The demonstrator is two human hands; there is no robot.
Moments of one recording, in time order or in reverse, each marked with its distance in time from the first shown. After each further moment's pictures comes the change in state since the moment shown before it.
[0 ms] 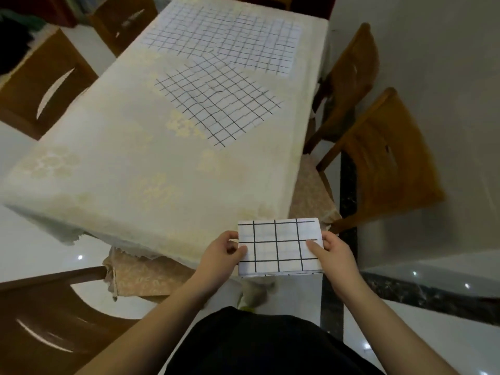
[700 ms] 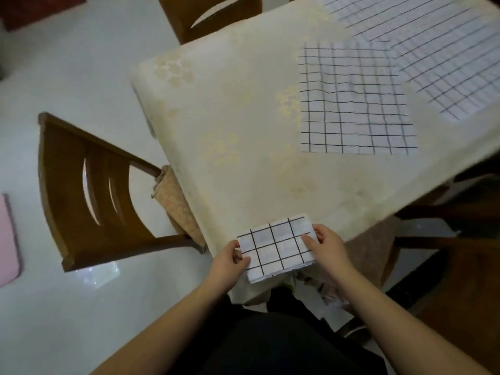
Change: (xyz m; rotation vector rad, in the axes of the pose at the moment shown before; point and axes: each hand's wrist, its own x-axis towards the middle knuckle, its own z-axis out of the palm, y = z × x) left_hand 0.044 -0.024 0.093 -0.304 0.536 -0.433; right_hand 0.210 -0.046 0.052 -0.659 -0.681 -0.240
